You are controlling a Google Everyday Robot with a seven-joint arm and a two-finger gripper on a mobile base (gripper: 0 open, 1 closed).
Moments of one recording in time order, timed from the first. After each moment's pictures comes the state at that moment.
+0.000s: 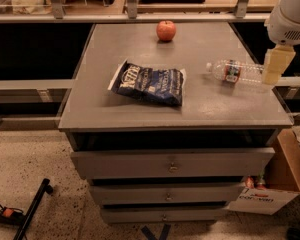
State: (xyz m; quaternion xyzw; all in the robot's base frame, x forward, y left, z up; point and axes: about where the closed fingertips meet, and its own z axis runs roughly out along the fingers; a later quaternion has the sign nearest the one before) arm 0.612 -0.307 0.928 -0.60 0.78 -0.16 0.13
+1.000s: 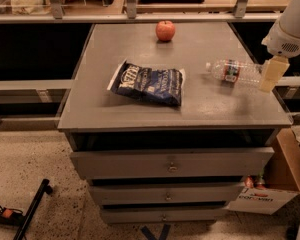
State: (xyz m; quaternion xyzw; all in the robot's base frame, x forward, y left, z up) arm 0.640 -0.335 0.869 -0.58 0.80 -0.08 0.13
